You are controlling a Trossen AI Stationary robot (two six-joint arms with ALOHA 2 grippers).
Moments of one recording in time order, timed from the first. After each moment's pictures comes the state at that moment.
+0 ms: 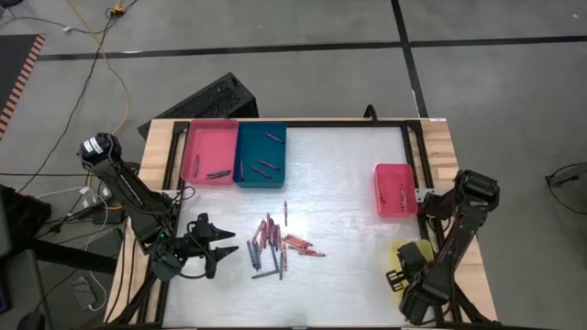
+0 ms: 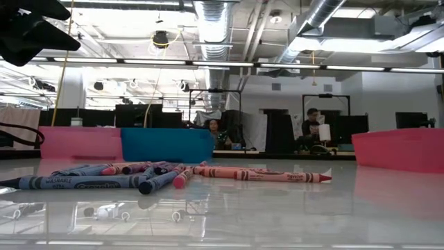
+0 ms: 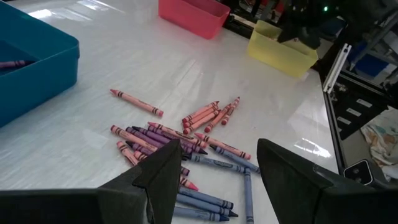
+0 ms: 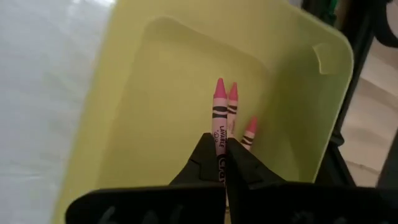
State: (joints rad) left arm -0.93 1.11 0.55 -0.05 -1.01 -0.93; right arm 1.09 1.69 1.13 -1.33 -0.02 2.29
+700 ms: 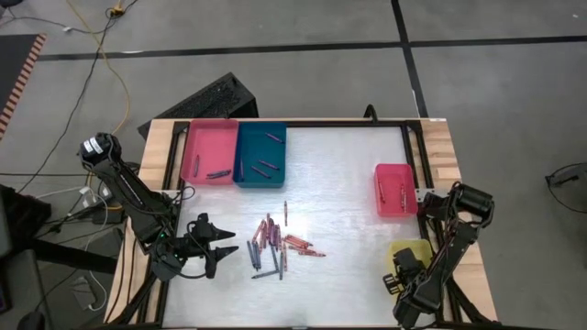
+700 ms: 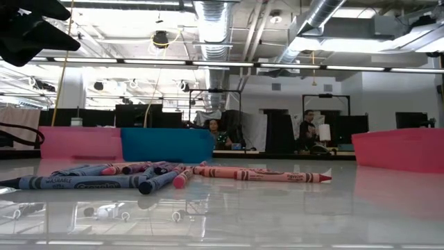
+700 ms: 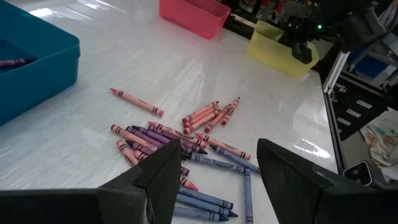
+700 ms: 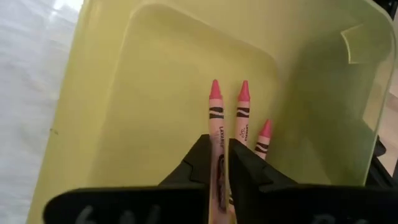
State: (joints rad) left arm -0.93 1.11 0.55 -0.05 -1.01 -0.94; right arm 1.09 1.81 1.13 -1.29 -0.03 2.27
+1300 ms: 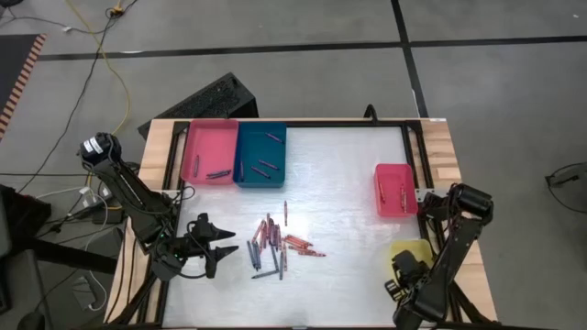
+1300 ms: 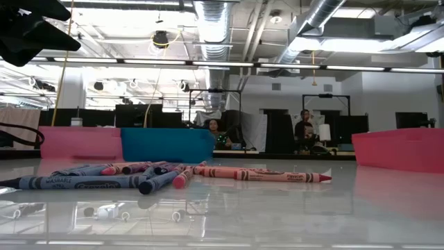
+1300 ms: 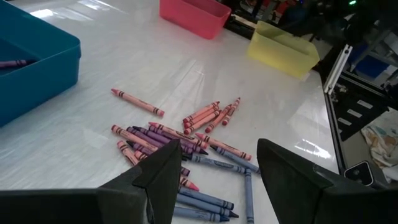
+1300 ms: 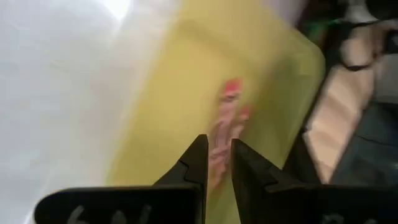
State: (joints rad) left arm -0.93 1.11 0.55 -0.05 -1.01 -0.94; right arm 1.06 1.81 1.42 -1.57 -0.01 2.10
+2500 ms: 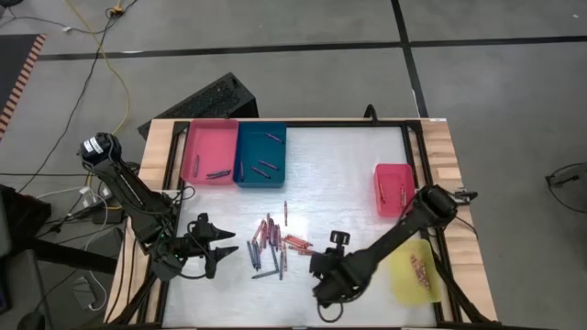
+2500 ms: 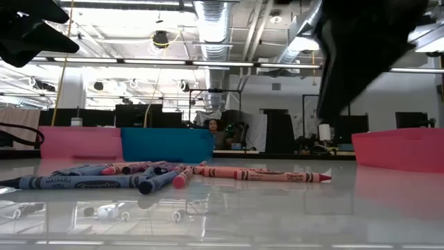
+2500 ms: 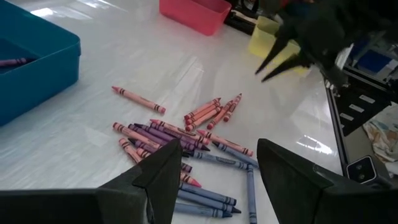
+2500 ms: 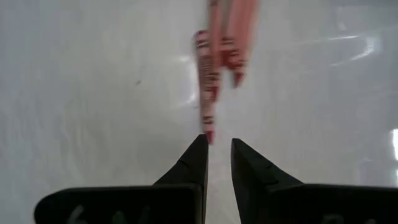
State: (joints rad) left arm -0.93 1.11 0.55 -0.06 -1.00 -0.94; right arm 0.62 2.00 1.61 -1.08 0.49 0.74
